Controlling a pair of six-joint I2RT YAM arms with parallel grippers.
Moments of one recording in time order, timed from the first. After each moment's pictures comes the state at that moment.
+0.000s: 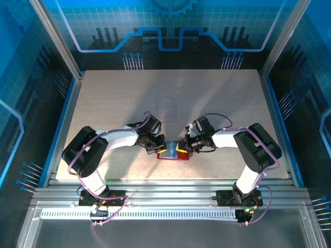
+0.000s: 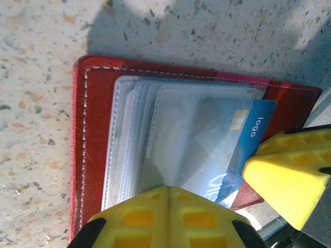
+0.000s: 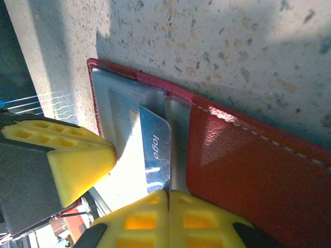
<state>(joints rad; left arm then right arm) -0.61 1.69 0.87 -0.32 0.42 -0.95 0.49 1.72 0.69 0.01 -0.73 0.77</state>
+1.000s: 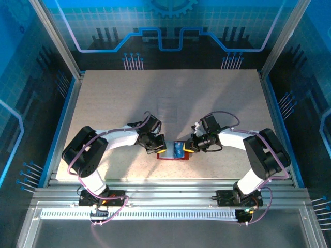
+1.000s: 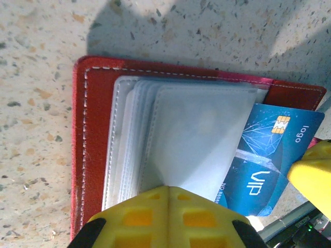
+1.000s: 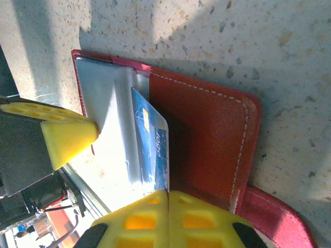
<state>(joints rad) -0.61 1.69 0.88 -0.35 0.41 -0.94 0.42 1.61 0.70 -0.24 -0.70 0.63</state>
